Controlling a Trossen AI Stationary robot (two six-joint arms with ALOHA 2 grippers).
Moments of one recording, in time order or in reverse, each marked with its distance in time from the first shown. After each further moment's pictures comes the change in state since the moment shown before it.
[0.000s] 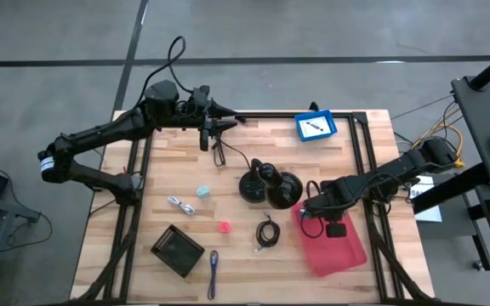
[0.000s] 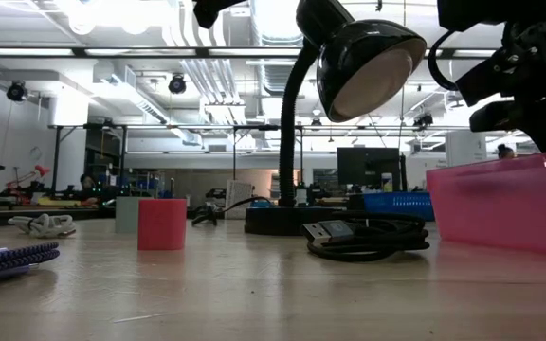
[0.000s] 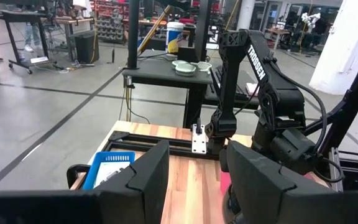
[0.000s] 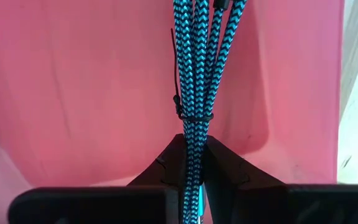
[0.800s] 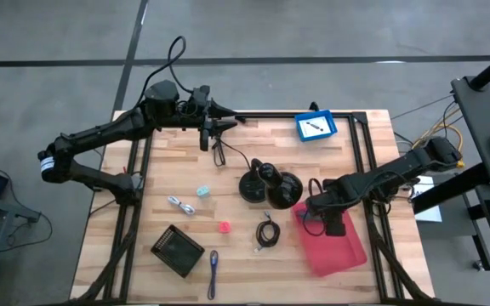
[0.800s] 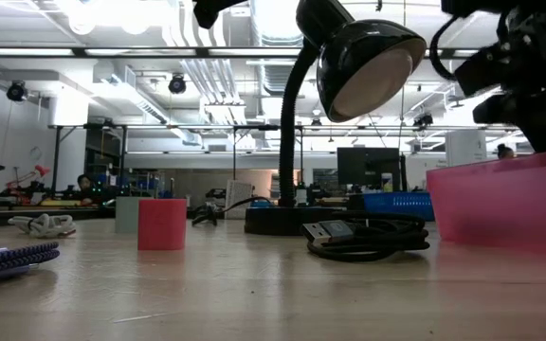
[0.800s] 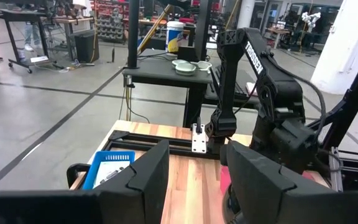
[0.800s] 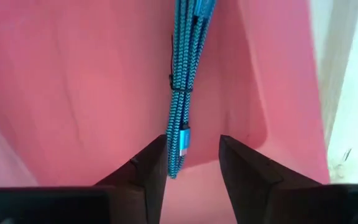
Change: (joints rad) left arm 0.000 0.000 0.000 -0.003 0.000 0.000; right arm -0.001 -0.055 0.003 -0.001 0.008 0.074
